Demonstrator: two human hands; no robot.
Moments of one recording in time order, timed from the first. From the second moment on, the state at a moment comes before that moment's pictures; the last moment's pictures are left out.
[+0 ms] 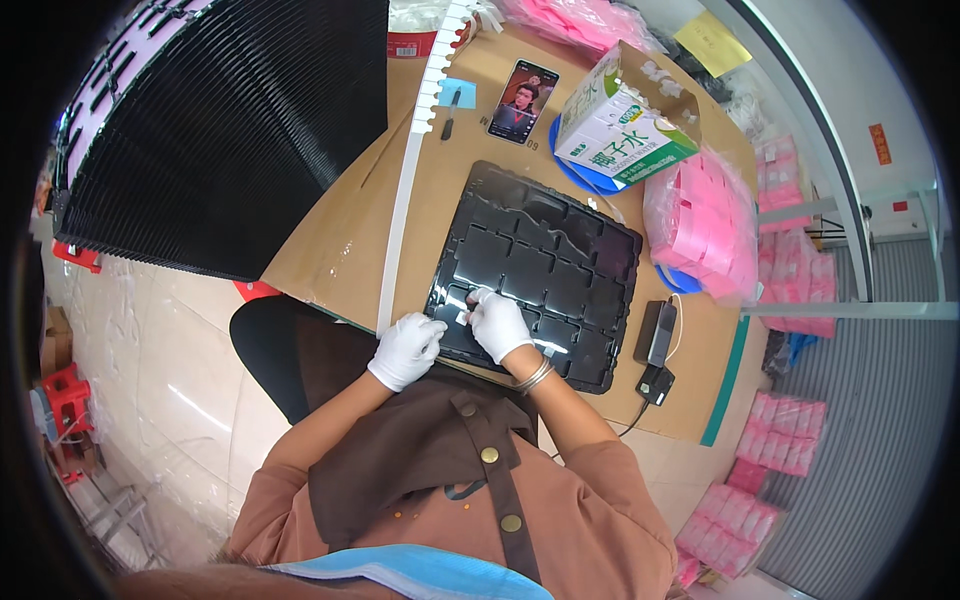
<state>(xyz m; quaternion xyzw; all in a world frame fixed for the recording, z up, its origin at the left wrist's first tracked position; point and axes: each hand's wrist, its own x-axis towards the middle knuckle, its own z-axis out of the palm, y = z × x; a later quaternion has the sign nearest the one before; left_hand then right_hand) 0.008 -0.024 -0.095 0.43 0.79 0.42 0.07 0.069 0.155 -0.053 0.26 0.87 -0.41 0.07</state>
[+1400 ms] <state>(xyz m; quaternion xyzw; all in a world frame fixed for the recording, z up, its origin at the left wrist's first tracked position) -0.016 0.003 -0.010 0.40 0.81 0.44 -0.01 0.133 0.439 0.030 0.39 0.88 0.16 -0.23</state>
